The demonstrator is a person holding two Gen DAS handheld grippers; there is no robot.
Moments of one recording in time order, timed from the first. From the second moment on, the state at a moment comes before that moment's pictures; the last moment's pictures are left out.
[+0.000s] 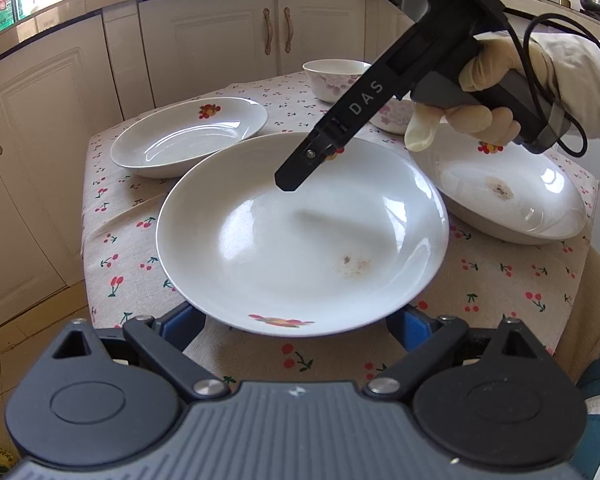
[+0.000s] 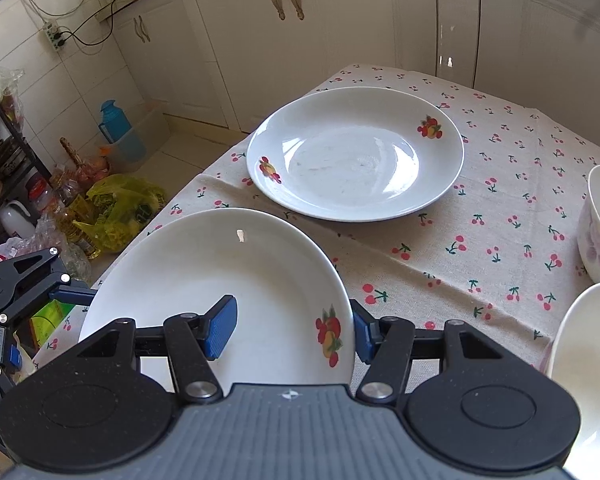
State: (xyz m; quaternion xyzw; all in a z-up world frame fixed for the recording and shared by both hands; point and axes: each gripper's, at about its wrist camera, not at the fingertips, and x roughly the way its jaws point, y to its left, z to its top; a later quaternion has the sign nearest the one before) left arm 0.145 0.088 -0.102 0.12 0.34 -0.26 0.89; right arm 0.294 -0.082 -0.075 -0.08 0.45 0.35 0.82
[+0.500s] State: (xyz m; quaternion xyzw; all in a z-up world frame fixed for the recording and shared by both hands) left arm 0.148 0.087 -0.102 0.12 0.35 -0.26 0.89; right arm 0.296 -0.083 -0.079 -0.08 0.45 0.34 0.82
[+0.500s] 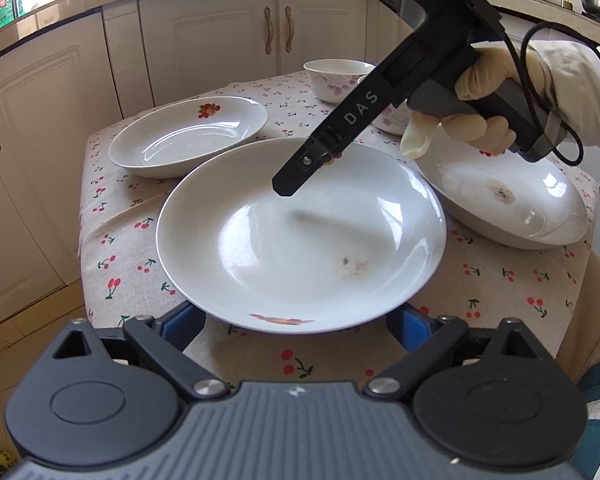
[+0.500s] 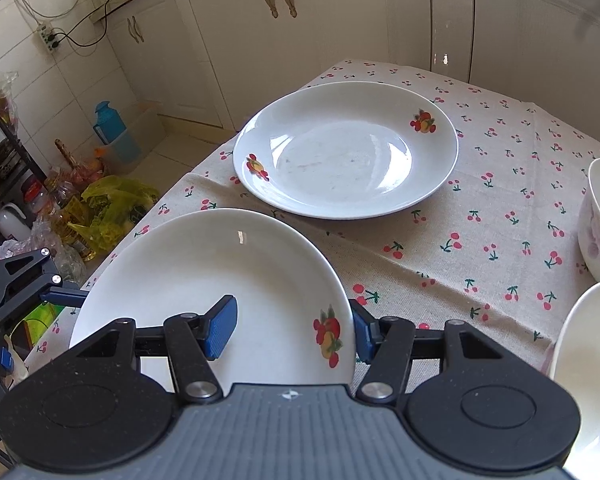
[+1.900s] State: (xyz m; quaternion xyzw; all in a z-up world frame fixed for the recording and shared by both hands) left arm 0.073 0.020 -0.053 0.08 0.34 -0.20 0.91; right arm 0.079 -0.233 -0.039 -0.13 0.31 0.24 0.91
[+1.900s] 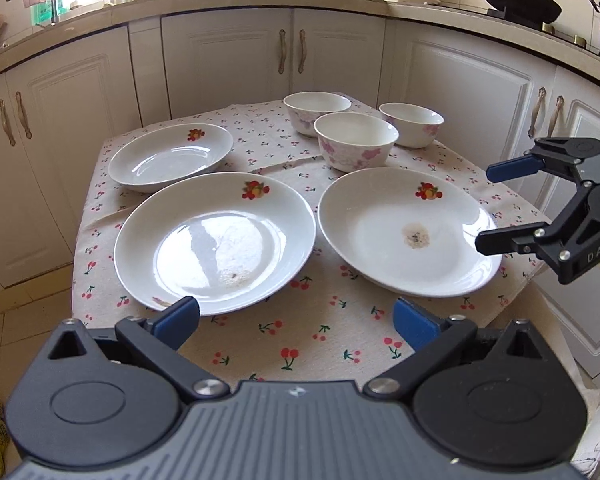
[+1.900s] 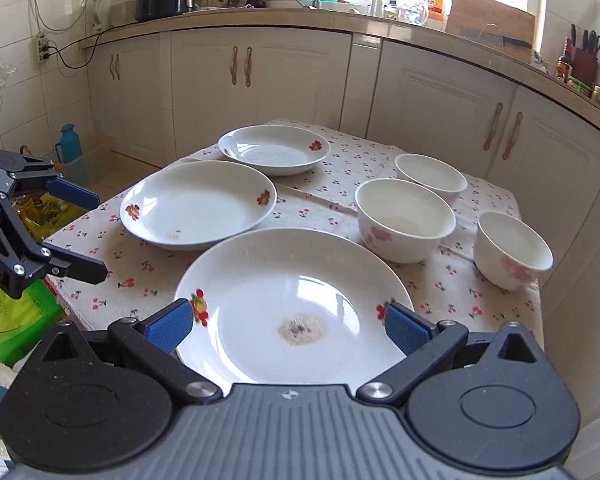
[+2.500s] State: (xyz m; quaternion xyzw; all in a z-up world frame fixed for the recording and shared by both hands) left arm 0.100 -0.036 -0.041 0.11 0.32 -0.22 0.91; right arm 0.063 -0.260 -0.093 -0.13 0.34 0.24 0.90
